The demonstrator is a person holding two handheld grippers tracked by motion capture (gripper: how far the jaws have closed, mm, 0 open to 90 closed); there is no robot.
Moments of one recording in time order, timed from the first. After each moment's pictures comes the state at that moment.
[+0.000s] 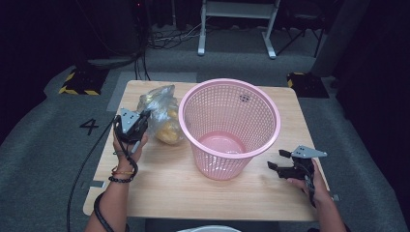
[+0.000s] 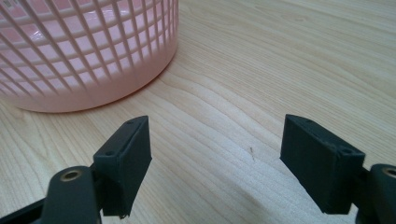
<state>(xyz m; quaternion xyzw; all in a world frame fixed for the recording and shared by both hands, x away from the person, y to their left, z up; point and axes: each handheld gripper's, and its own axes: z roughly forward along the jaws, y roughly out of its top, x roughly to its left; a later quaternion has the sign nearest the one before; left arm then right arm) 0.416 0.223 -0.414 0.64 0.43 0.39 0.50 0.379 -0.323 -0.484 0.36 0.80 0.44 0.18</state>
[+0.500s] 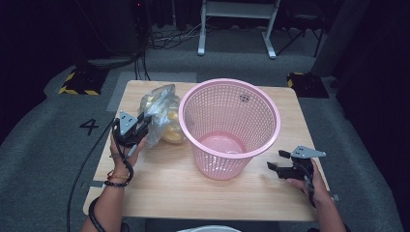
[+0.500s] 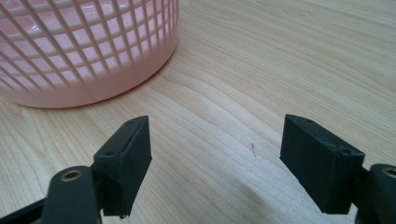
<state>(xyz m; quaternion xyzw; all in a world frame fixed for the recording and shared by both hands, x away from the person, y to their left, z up) 0.412 0.235 -0.425 0.66 0.45 0.36 0.49 0.380 -0.322 -0.486 0.36 0.81 0.43 0.18</state>
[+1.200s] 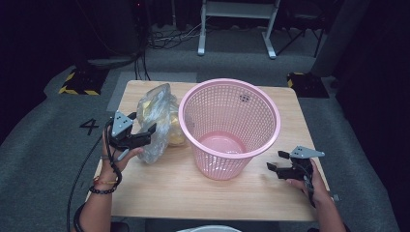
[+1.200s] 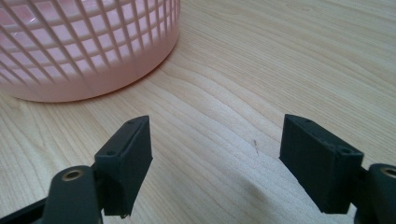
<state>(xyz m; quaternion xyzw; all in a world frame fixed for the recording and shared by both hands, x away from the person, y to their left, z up) 0.386 0.238 -0.394 0.71 0.40 0.33 0.47 0.380 -0.321 -0.487 0.36 0.81 0.43 0.18</state>
